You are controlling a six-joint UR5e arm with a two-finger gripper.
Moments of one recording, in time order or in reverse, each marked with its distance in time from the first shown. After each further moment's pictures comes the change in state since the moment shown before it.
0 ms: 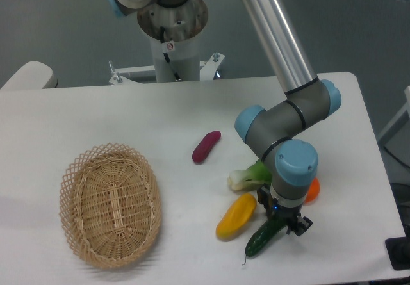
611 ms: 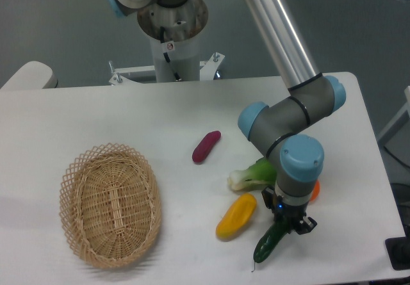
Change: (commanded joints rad) arm 0.014 0.080 0.034 -0.046 -0.054 0.002
